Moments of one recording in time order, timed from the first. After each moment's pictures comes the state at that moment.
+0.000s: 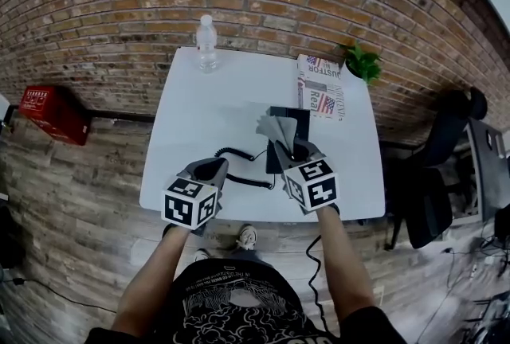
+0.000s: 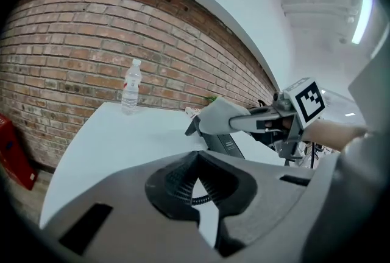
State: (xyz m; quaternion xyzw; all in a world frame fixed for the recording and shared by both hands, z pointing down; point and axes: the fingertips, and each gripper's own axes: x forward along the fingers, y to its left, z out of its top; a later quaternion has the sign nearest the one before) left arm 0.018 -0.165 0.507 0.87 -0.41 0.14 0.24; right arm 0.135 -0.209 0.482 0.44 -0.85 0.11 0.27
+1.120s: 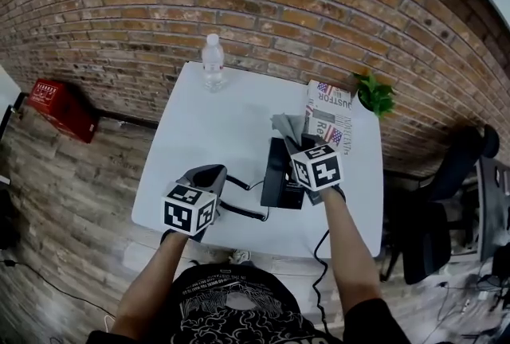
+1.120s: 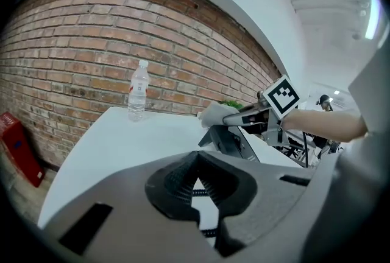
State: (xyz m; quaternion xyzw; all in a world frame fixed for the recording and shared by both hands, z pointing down) left arm 0.027 -0.228 0.509 0.84 -0.46 0.14 0.24; right arm 0.172 -0.331 0.504 0.41 -0.84 0.12 0.32
